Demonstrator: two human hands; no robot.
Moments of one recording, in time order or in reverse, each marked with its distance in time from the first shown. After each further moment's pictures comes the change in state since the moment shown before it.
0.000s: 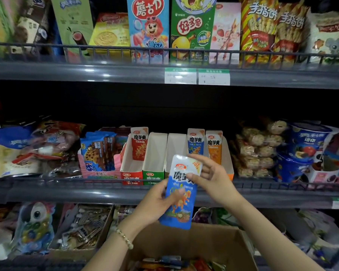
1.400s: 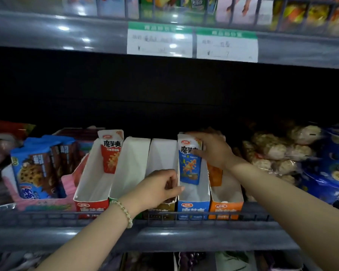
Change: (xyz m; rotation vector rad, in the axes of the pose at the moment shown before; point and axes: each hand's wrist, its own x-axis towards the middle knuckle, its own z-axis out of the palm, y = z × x) left_hand 0.174 -0.031 -0.020 0.738 -0.056 0.135; right_hand 0.200 0.084 -0.098 -0.982 0.007 -0.118
